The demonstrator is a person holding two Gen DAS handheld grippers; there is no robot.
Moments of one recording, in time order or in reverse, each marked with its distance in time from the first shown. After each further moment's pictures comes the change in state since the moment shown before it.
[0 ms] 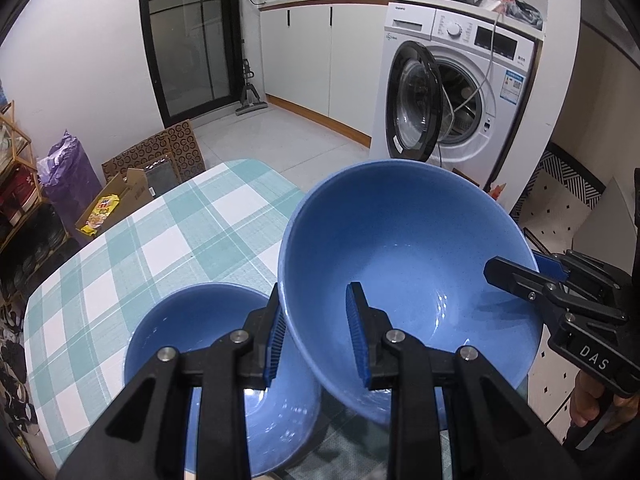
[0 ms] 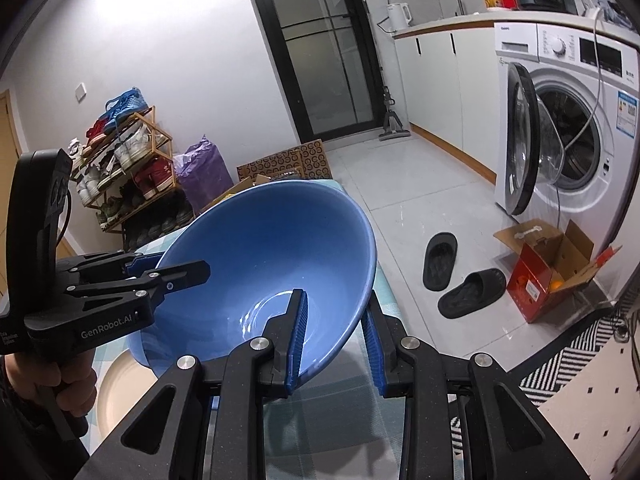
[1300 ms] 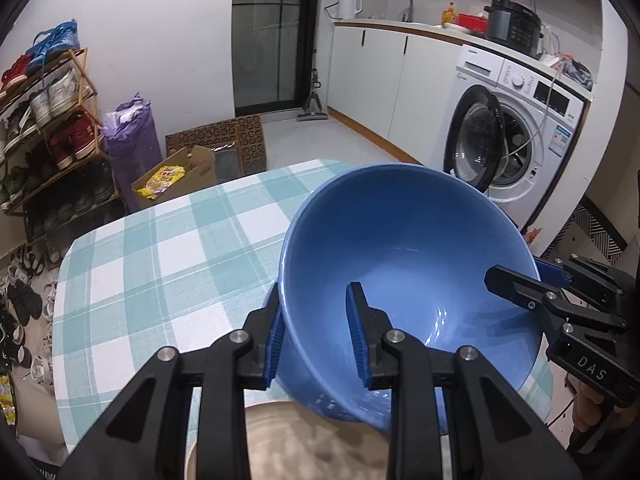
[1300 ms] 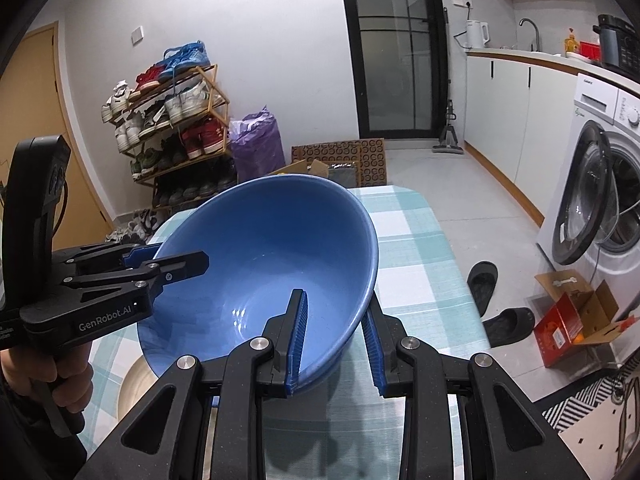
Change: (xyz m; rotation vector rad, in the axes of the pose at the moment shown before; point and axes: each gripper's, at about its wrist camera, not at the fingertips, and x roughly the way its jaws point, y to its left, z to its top) left arm -0.050 0.108 -0.054 -0.191 -0.069 0.104; right arm 0.034 0.143 0.013 -0.219 0.043 0.081
